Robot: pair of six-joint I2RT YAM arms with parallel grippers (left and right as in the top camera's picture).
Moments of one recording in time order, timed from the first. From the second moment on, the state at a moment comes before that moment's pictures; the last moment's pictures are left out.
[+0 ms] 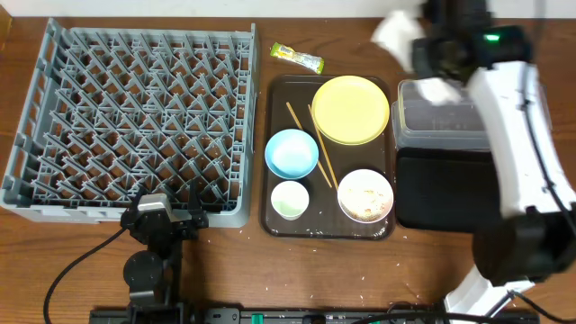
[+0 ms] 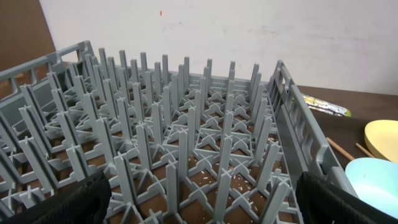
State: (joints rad) left arm 0.08 0.01 0.04 -0.15 -0.01 -0.07; right arm 0.08 1.87 1.93 -1.11 0.09 0.10
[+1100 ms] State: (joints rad) left arm 0.08 0.01 0.04 -0.15 -0.01 -0.07; right arm -0.06 1.83 1.74 -0.88 -0.03 0.42
